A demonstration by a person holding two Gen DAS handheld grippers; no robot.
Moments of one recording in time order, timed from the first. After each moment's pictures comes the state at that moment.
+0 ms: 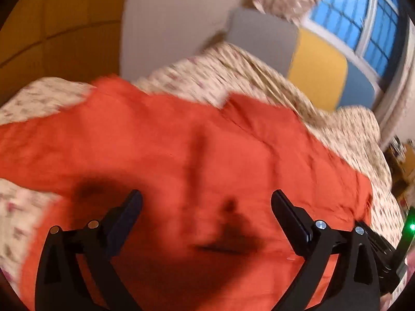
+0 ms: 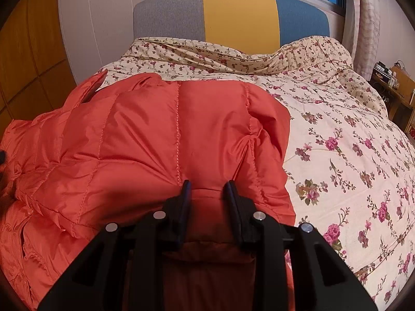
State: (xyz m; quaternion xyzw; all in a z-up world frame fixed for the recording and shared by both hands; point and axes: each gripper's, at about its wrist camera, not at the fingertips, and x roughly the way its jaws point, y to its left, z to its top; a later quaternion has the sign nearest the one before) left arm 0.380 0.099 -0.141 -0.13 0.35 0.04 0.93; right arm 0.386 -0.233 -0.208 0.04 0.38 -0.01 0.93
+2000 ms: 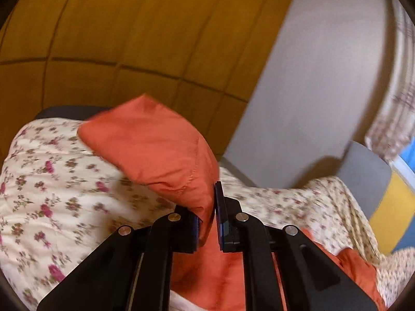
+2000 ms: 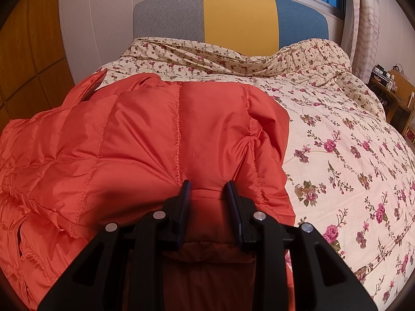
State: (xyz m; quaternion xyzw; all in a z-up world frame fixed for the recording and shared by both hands) left arm 0.304 0.289 -0.091 -0.24 0.13 0.30 0.91; right arm 0.385 -0.233 -0.206 0.03 0.38 -0.02 0.93
